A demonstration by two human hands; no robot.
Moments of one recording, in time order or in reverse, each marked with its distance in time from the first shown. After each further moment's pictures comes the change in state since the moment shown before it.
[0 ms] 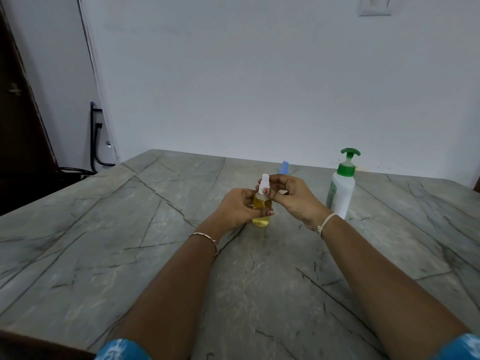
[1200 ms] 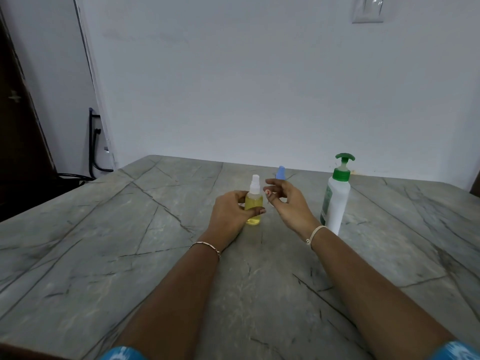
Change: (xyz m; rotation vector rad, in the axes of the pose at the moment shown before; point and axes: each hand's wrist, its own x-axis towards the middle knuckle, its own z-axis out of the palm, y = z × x) left_hand -0.003 -0.001 0.009 0.234 0.368 0.095; right_hand -0.001 0.015 0.007 -0.189 0.203 0.005
